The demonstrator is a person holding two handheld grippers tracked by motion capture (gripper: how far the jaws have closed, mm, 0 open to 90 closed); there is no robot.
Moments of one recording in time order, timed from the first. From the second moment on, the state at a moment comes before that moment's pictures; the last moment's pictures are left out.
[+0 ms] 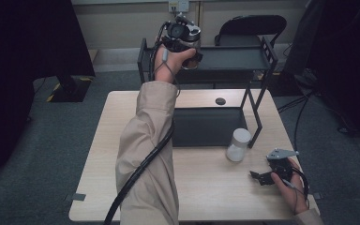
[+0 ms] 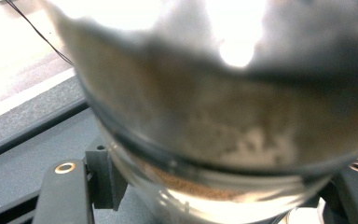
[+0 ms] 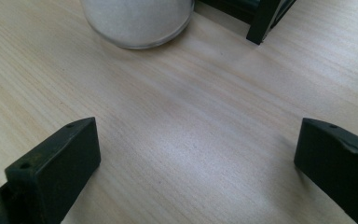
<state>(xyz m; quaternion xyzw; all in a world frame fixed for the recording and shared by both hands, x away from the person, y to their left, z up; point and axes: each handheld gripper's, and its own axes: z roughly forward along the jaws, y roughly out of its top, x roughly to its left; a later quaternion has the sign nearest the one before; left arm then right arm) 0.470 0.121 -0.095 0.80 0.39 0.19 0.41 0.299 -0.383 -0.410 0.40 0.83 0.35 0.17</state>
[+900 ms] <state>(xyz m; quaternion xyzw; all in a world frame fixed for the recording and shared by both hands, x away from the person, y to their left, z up) 0.470 0.120 -0.106 0.79 0.41 0.20 0.41 0.299 -0.383 -0.410 0.40 0.83 0.35 0.17</state>
